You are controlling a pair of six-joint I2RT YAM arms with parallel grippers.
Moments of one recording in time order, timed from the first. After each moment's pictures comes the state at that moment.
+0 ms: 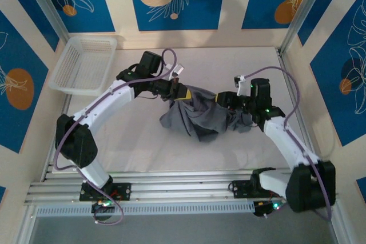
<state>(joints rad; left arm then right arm) -0.55 1.67 1.49 -0.64 0.91 -0.57 0.22 0.97 0.74 -0.18 -0.54 0.36</state>
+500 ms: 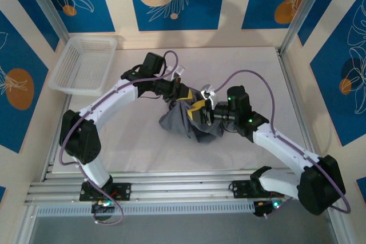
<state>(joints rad) -0.55 1.72 1.50 -0.61 0.91 -0.63 0.52 1.14 0.71 0.02 -0.69 0.15</state>
